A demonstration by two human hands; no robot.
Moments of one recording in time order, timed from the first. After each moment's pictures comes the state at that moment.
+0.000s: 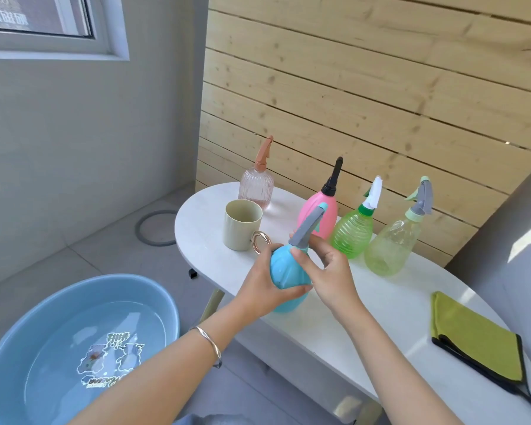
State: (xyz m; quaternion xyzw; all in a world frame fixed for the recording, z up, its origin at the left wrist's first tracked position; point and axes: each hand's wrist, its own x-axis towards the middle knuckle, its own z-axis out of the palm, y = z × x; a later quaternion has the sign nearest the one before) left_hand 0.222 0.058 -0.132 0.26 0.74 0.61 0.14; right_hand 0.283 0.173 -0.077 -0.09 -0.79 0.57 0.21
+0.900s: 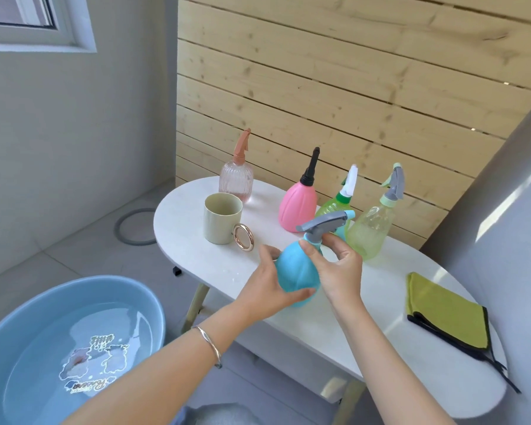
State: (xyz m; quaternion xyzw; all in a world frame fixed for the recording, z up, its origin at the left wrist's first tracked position) left_hand 0.245 0.081 -0.131 0.31 0.79 0.52 0.13; right_hand 0.307 0.193 -0.078 -0.21 -0.73 0.55 0.35
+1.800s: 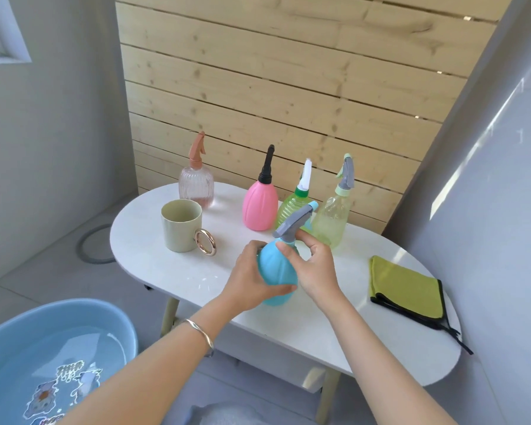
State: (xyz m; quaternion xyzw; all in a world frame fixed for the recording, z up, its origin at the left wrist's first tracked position) left_hand 0.245 0.118 -0.133 0.33 0.77 0.53 0.14; right_hand 0.329 0.222 -0.076 -0.16 -0.77 0.55 0.29
